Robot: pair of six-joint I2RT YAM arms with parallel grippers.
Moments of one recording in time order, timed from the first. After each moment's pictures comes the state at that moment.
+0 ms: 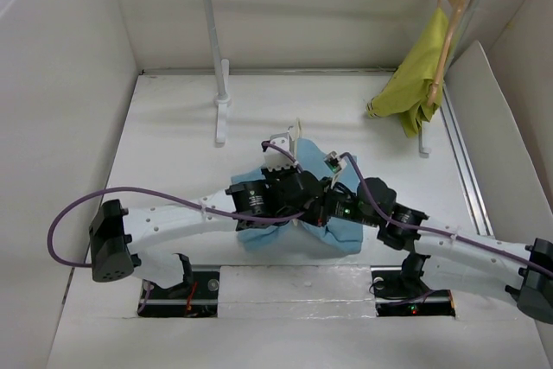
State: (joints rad) left arm -1.27 1.37 1.15 -0.58 -0.87 -1.06; right arm 0.99 0.93 0.52 0.29 -0.19 0.77
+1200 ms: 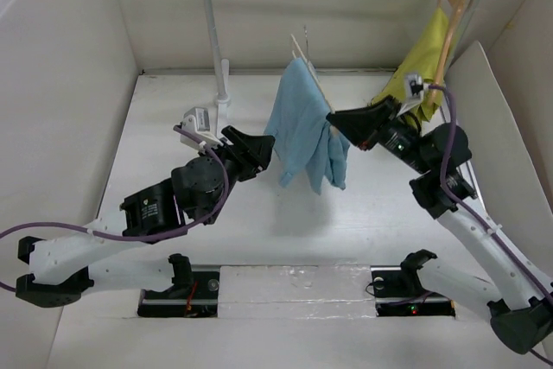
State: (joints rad) left arm -1.28 0.91 1.23 -0.46 -0.89 -0.95; right arm 0.53 0.89 0.91 0.32 -0.40 0.69
